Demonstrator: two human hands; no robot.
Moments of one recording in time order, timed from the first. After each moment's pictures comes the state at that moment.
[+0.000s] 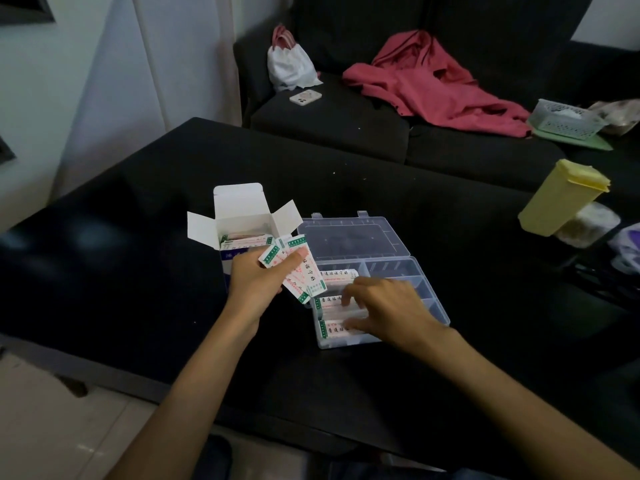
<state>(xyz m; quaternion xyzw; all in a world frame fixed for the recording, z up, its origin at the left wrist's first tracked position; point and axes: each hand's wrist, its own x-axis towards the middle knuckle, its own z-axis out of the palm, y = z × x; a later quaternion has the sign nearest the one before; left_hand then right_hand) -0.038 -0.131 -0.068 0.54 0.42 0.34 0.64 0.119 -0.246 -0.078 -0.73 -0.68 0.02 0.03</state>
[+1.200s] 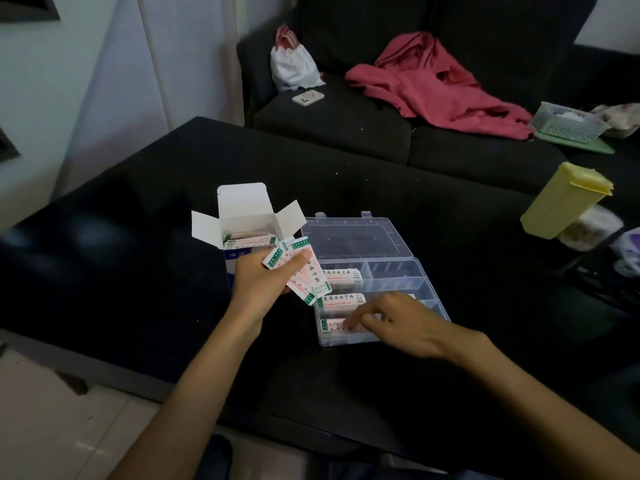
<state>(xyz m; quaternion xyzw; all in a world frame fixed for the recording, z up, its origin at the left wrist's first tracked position) -0.039 -0.128 -0.073 0.54 0.42 0.33 0.65 0.125 -0.257 -0.077 -0.75 -0.61 0.23 0.08</state>
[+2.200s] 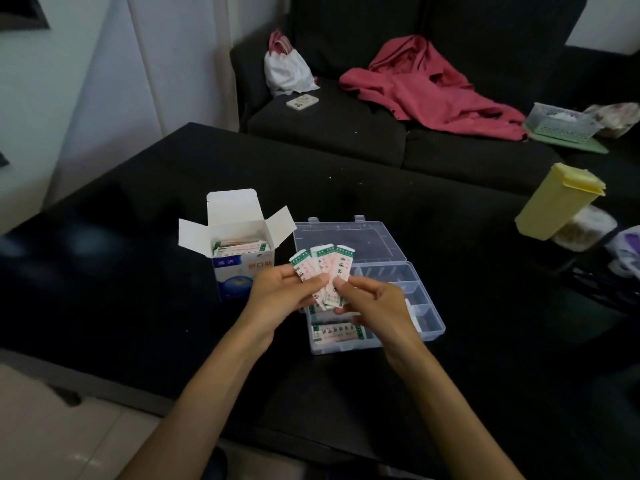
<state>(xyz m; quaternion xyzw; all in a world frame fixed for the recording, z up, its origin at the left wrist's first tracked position) -0.019 -0.144 -0.073 0.53 0.37 0.25 0.72 0.088 -0.241 -0.073 -0.70 -0.24 0.37 0.56</state>
